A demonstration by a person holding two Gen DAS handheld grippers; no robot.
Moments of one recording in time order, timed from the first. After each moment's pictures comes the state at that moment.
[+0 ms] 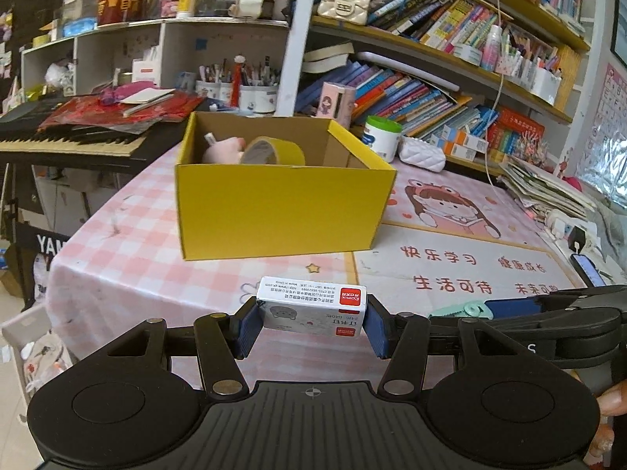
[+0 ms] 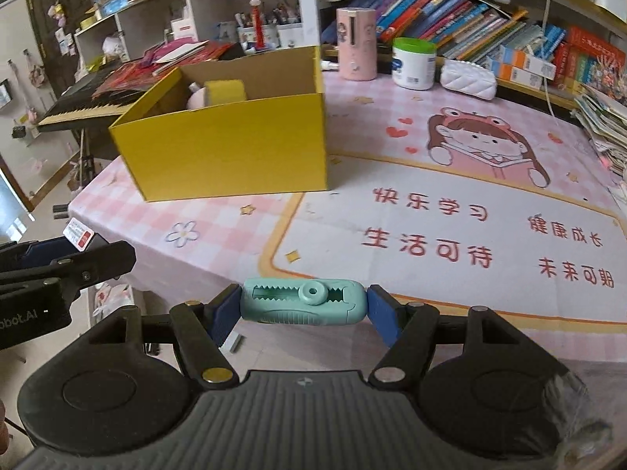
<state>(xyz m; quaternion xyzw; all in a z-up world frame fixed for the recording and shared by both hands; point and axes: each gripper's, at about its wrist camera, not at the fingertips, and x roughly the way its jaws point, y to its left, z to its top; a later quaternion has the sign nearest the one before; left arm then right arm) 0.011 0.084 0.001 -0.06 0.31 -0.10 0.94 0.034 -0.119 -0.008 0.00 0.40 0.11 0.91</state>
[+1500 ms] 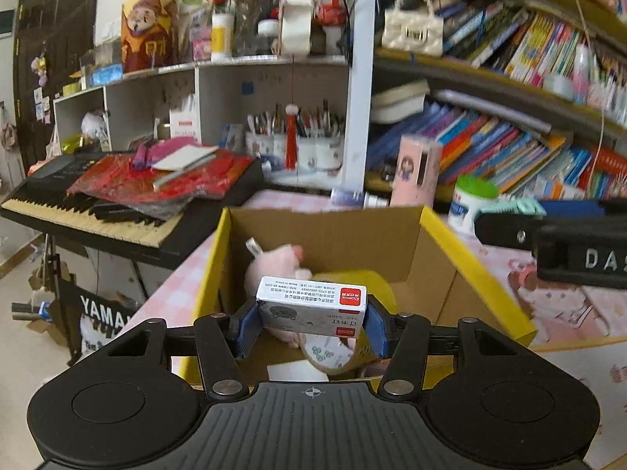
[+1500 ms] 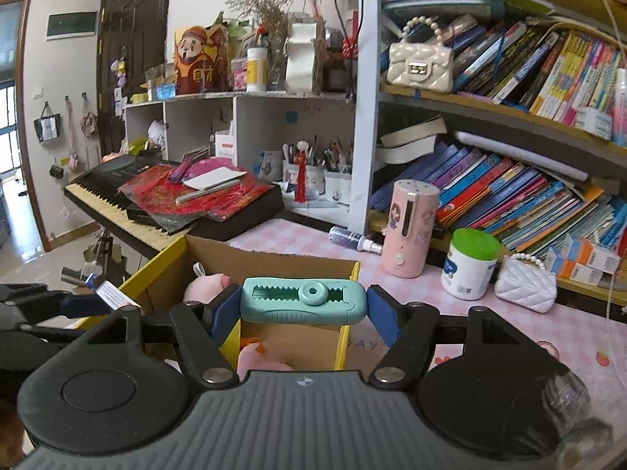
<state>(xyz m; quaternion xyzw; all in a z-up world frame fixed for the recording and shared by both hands) 0.186 0.078 0.020 -0.01 0.27 0.01 0.96 0.215 -0.094 0.065 -0.05 0.21 0.20 0.96</state>
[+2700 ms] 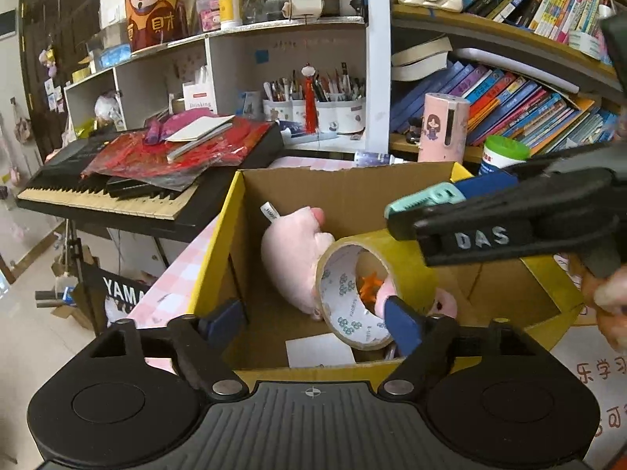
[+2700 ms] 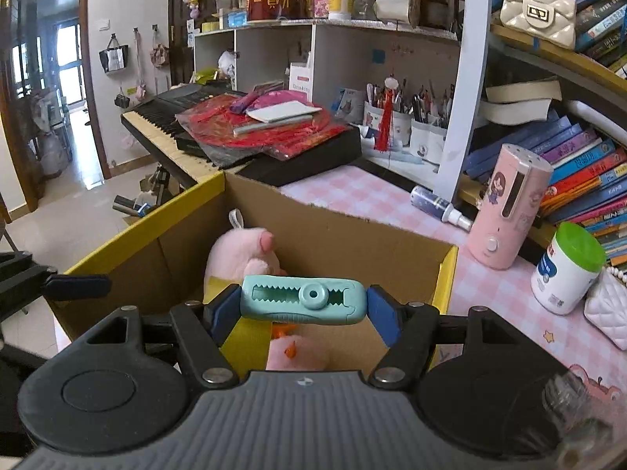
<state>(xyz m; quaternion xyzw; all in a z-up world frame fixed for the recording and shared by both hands) 0.199 0.076 0.003 0.01 0.32 0.05 0.95 0.298 -0.046 0.020 -0.11 0.28 0.32 0.90</state>
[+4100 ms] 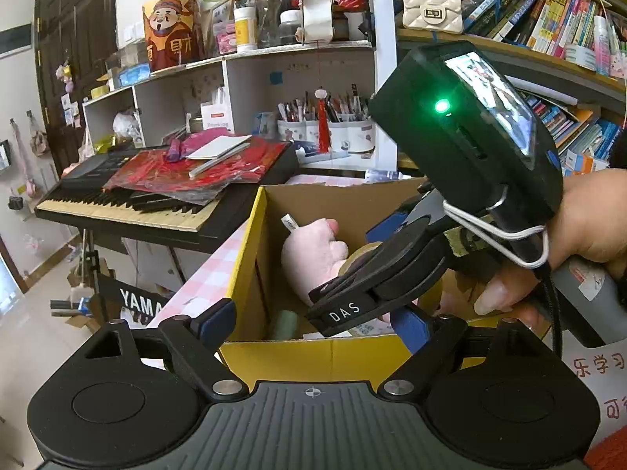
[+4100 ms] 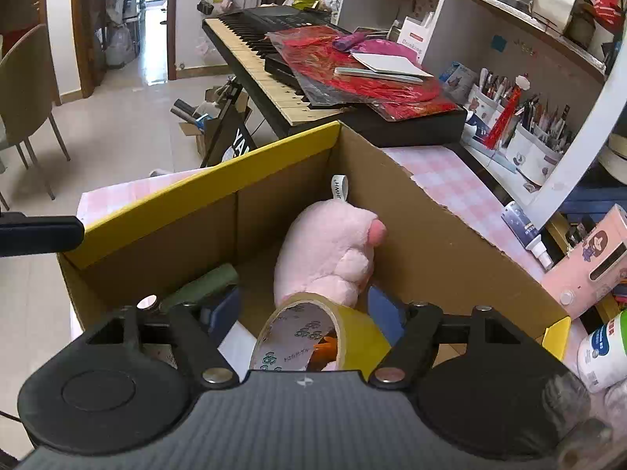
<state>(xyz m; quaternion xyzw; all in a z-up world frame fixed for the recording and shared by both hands) 0.166 0.075 0.014 0.02 0.28 0.07 0.96 0.306 0.041 -0.004 -0.26 0.33 0.40 0.81</state>
